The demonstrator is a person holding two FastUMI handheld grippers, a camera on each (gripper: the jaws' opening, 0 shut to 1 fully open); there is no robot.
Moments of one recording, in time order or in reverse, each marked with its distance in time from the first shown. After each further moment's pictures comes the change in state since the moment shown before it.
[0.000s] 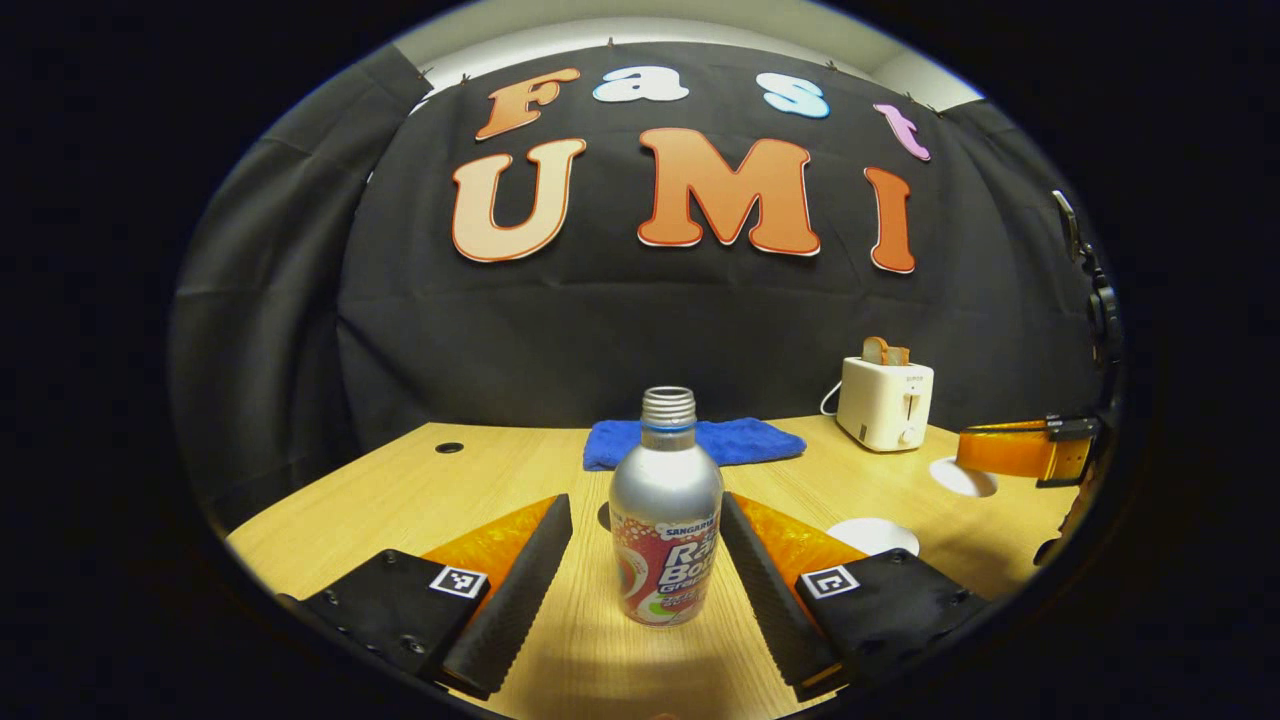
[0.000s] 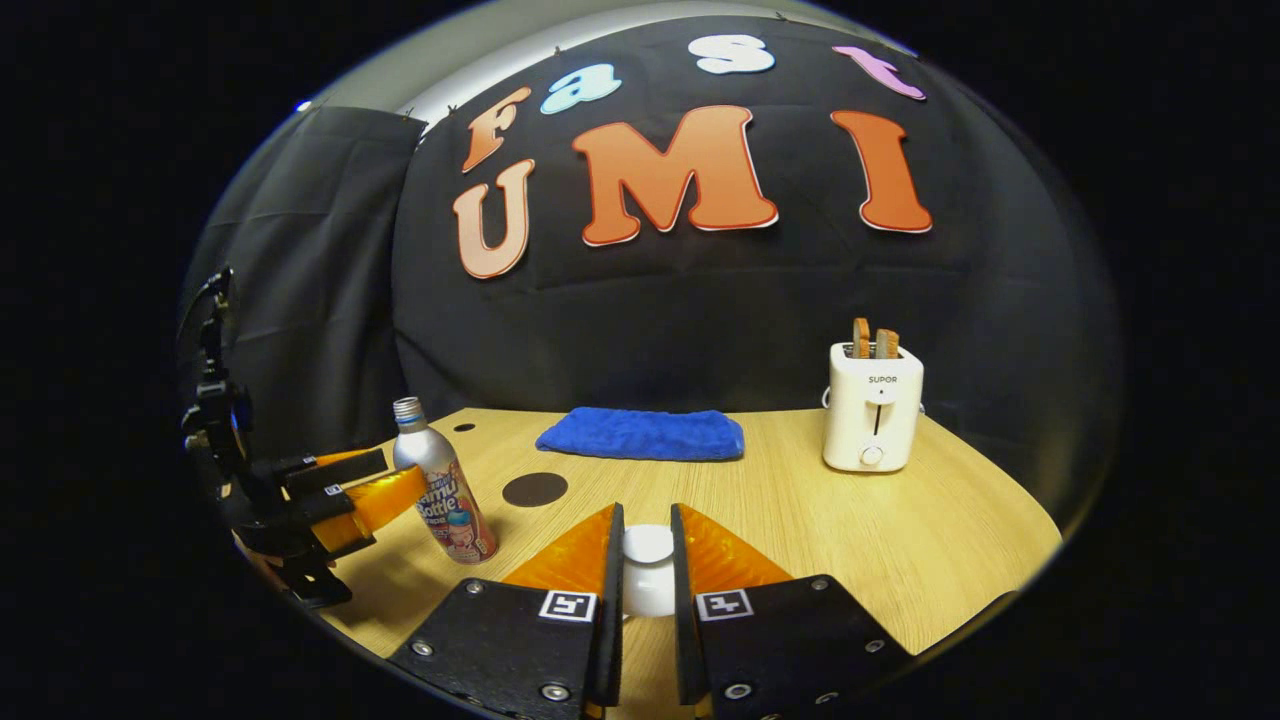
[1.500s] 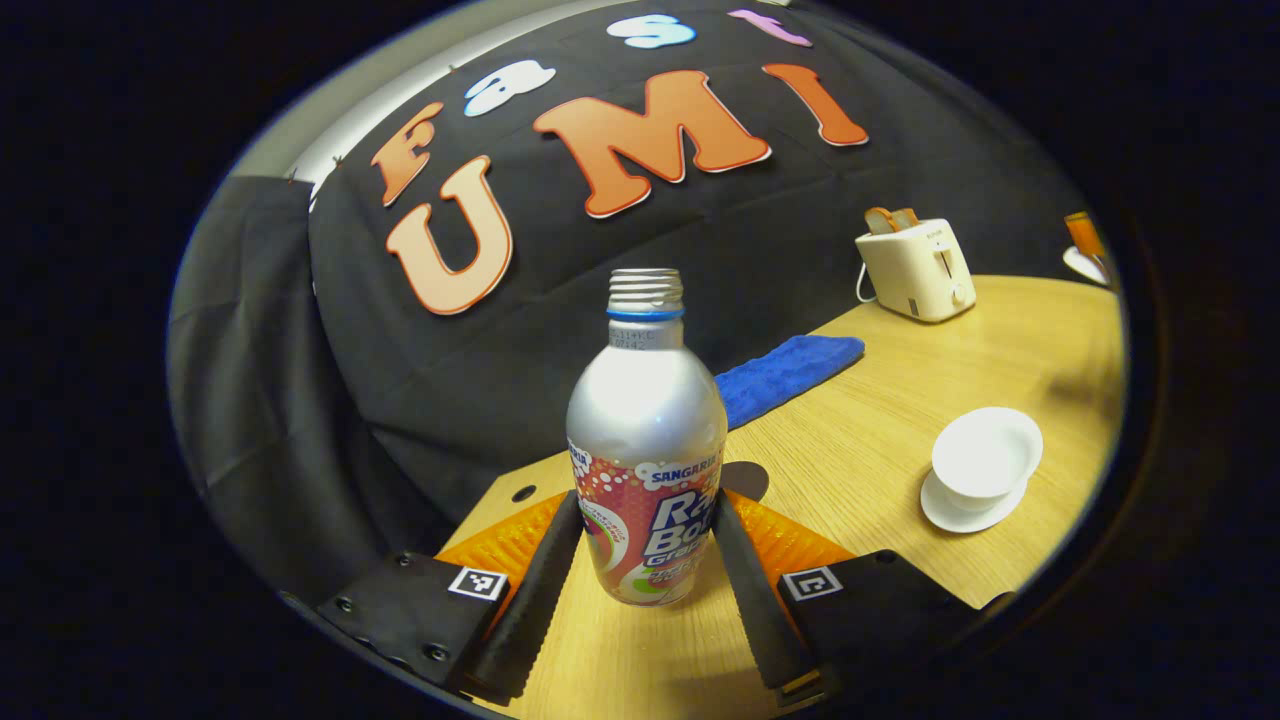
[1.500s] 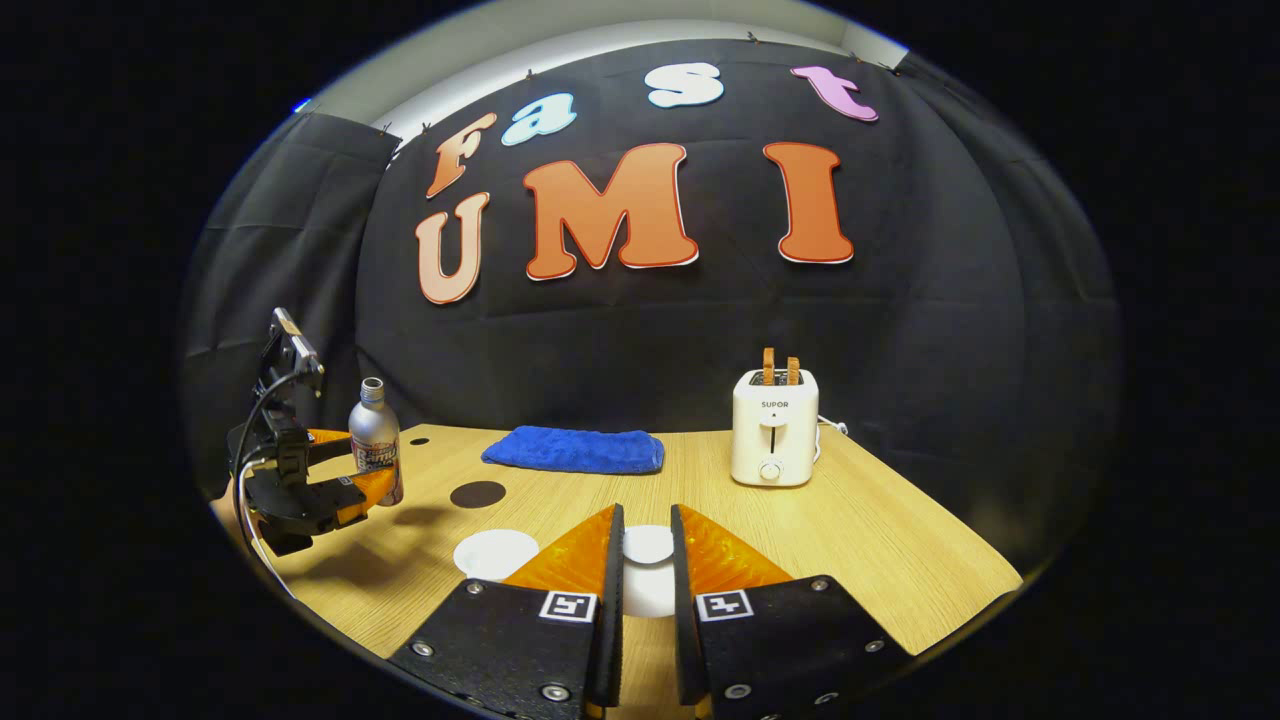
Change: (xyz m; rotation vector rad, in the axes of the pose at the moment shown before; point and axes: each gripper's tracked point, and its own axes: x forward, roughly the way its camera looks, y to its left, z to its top) left arm 0.023 0.017 0.008 0.550 0.089 0.122; right arm -0.065 -0.069 0.014 -0.003 -0.063 -0.127
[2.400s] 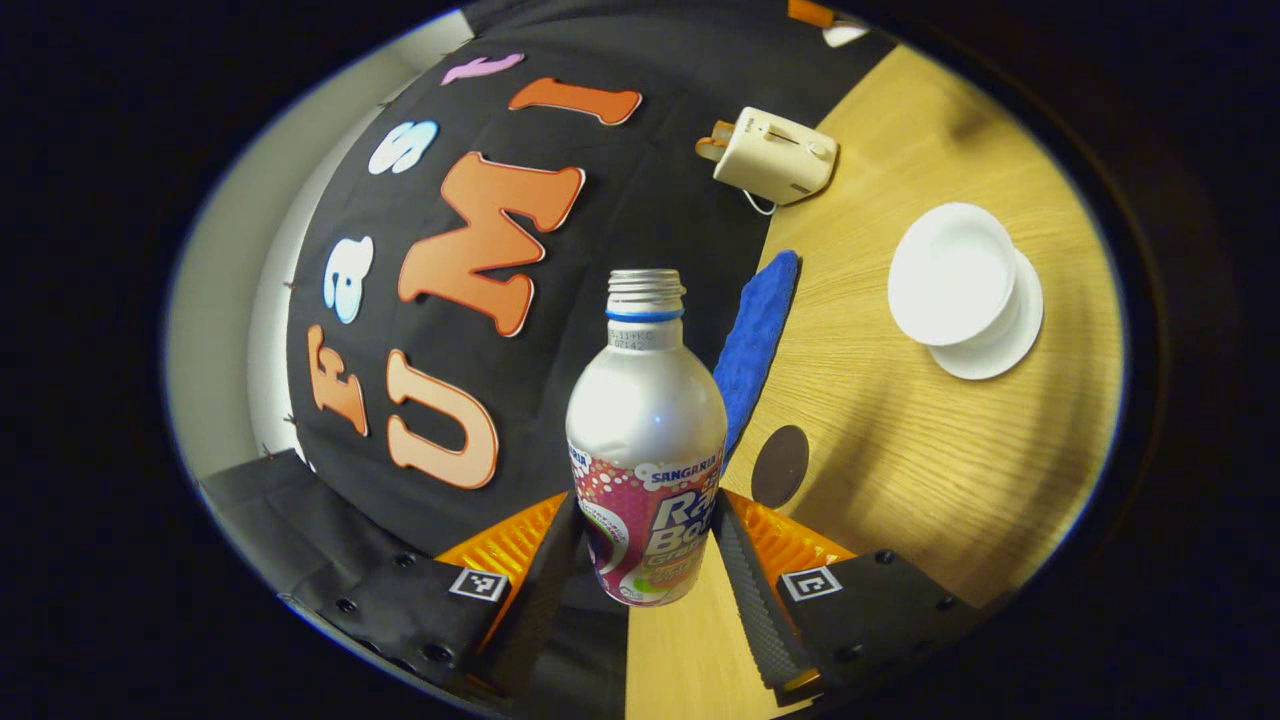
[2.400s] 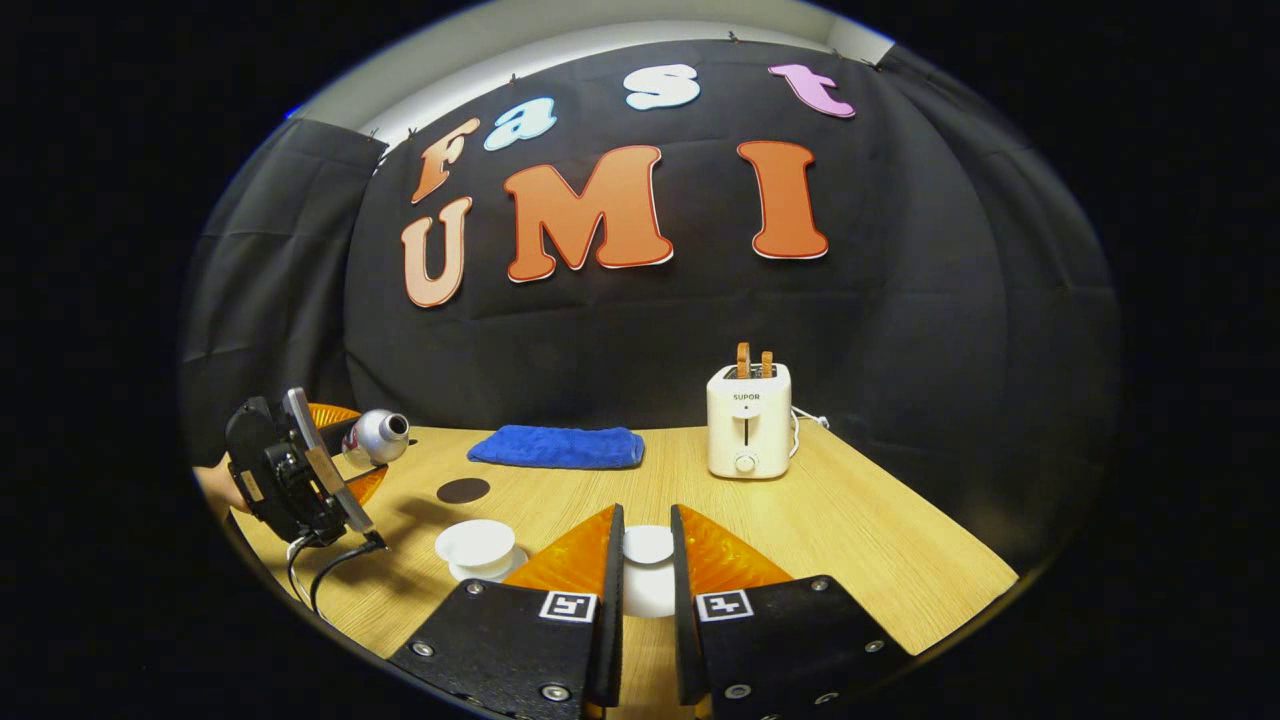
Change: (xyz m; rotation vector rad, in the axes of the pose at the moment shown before) left arm -0.002 -0.017 0.024 0.728 -0.128 0.090; right arm -0.011 -0.026 -0.007 0.017 -0.004 -0.034
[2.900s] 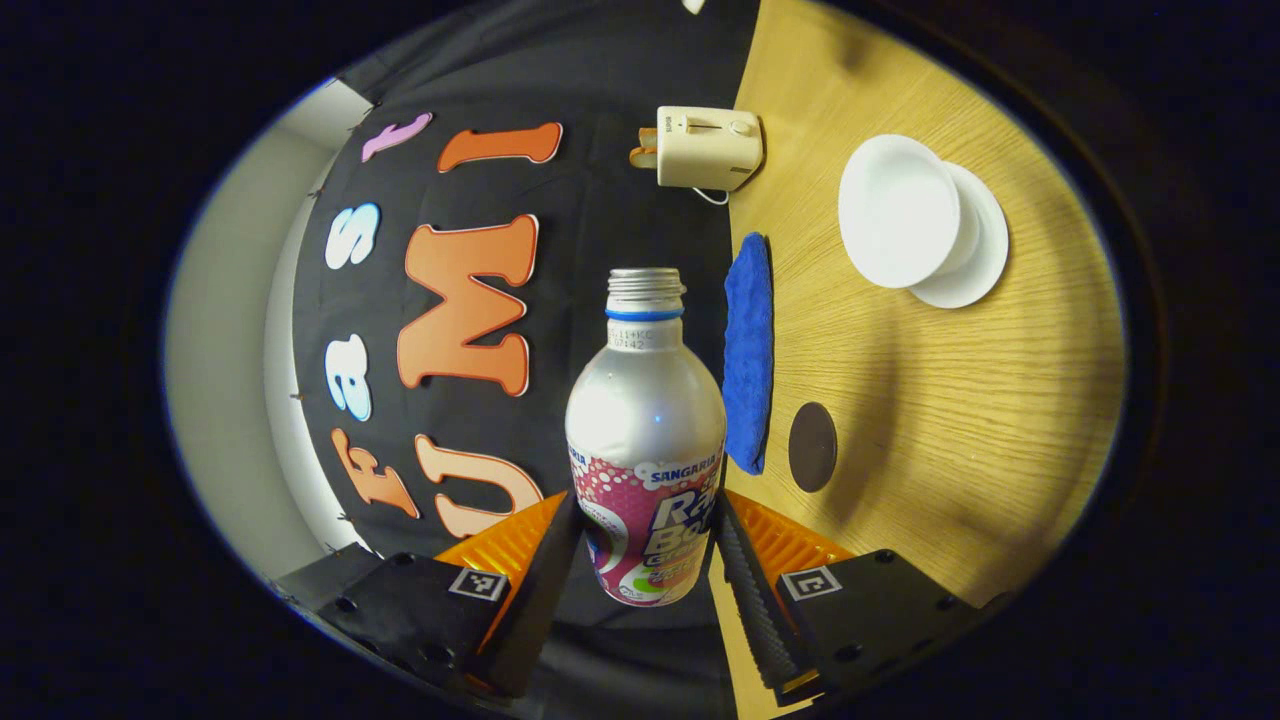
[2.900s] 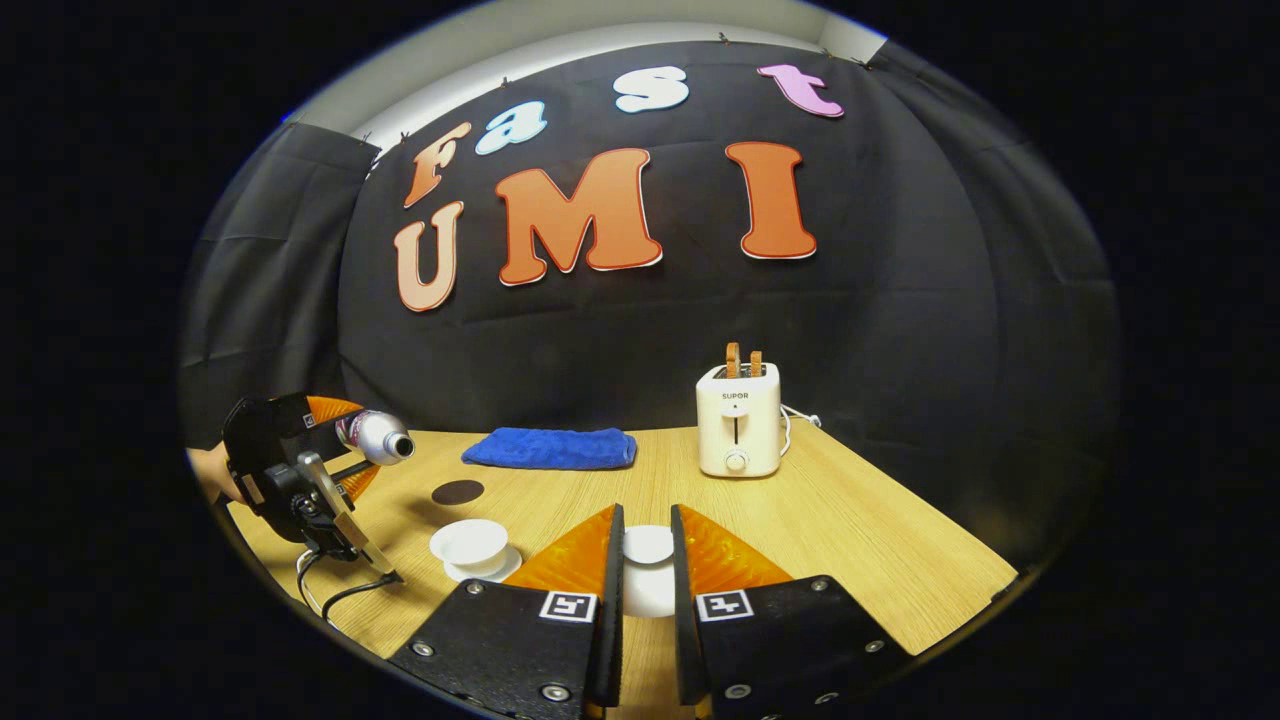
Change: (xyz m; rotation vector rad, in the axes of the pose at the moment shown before) left arm 0.002 0.013 0.010 0.279 -0.070 0.037; right arm -0.005 -0.007 -0.002 0.010 -0.004 -0.013
